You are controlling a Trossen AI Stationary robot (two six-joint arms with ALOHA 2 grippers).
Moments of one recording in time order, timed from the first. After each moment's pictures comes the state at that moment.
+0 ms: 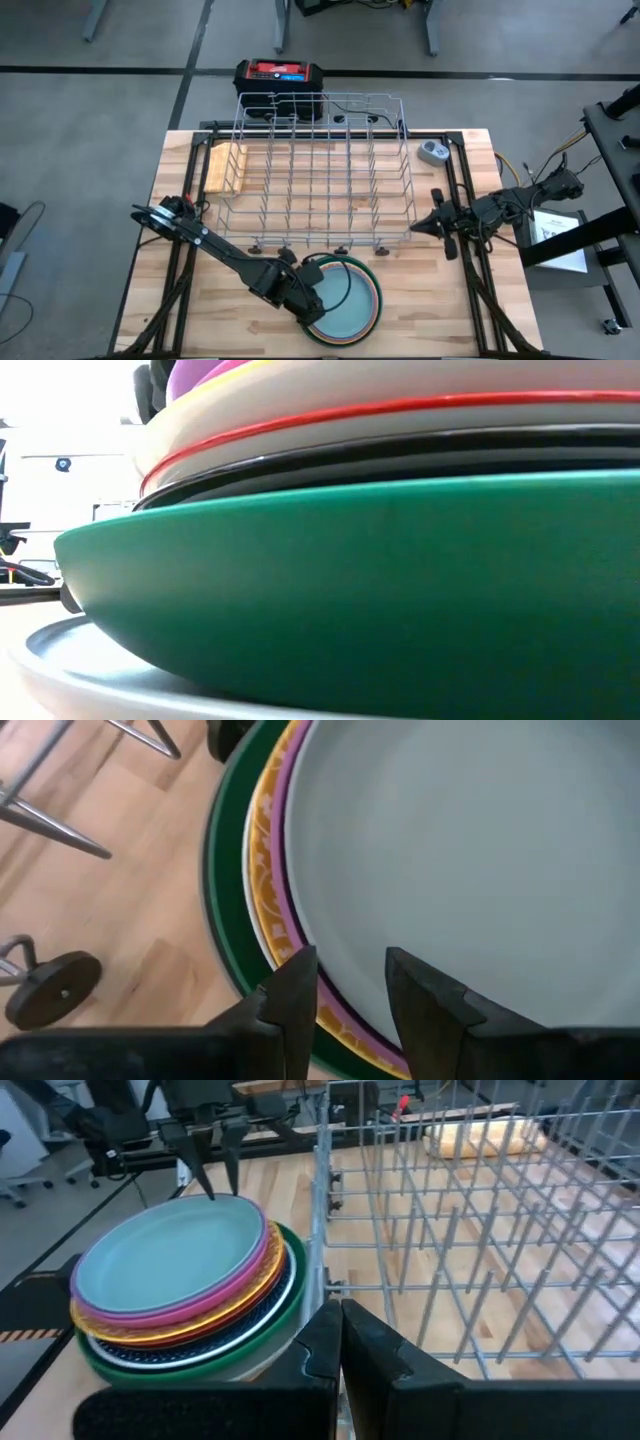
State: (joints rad) left arm -0.53 1.96 1.61 -0.87 -0.33 -1.03; right arm 0.39 0.27 0.31 -0.36 0.27 0.23
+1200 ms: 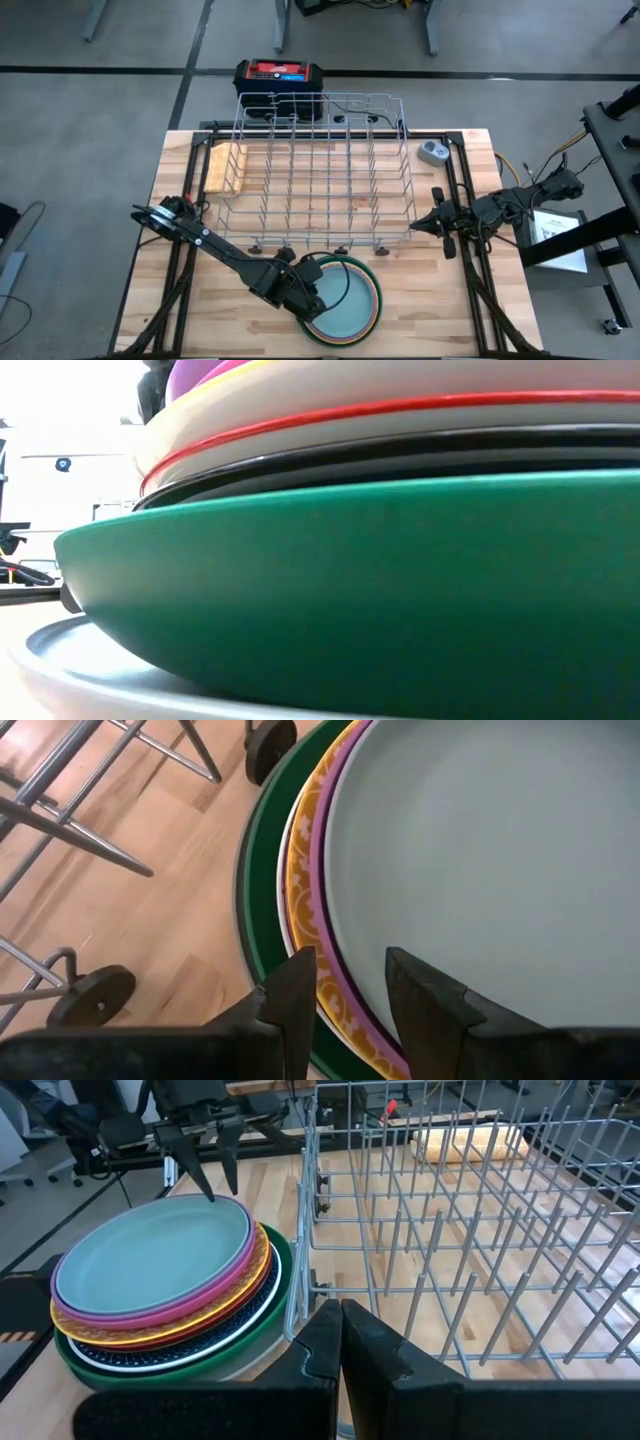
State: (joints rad) left arm -0.53 1.96 1.59 -0.88 -0.41 -1.04; right arm 0.39 0.27 0.31 -0.36 0.29 0.21
